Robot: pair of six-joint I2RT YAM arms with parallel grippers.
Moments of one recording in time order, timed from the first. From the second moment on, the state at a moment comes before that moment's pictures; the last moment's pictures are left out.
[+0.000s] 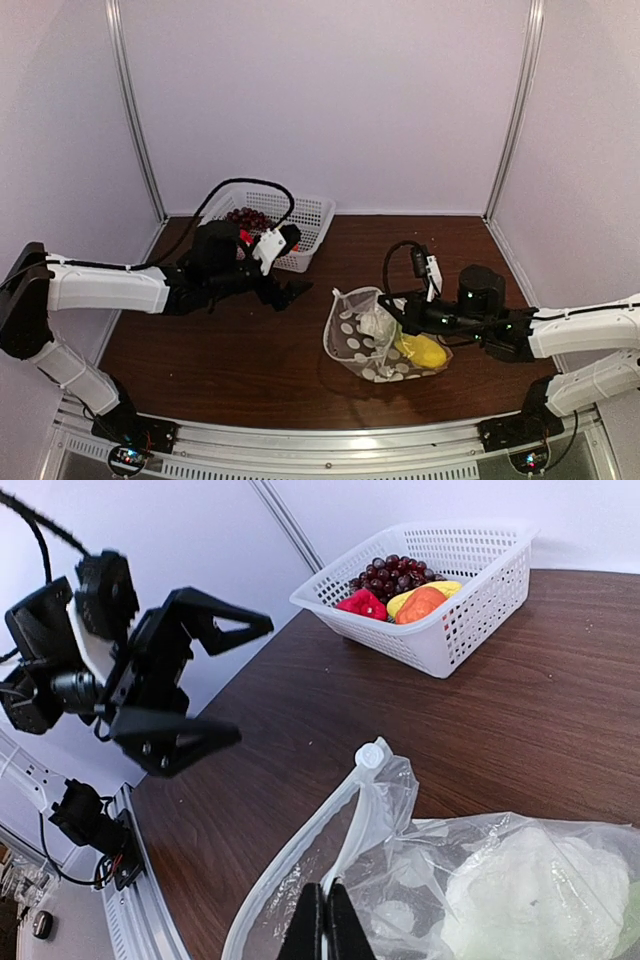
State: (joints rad) left arm -0.79 1.50 0.87 0.28 0.12 0.26; right arm 0.87 1.16 0.45 0.47 -0.07 0.54
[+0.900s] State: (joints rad) left arm -1.06 1.84 0.88 0.63 0.28 0.52; right arm 0.92 1.15 0.52 0.42 -0.10 0.55
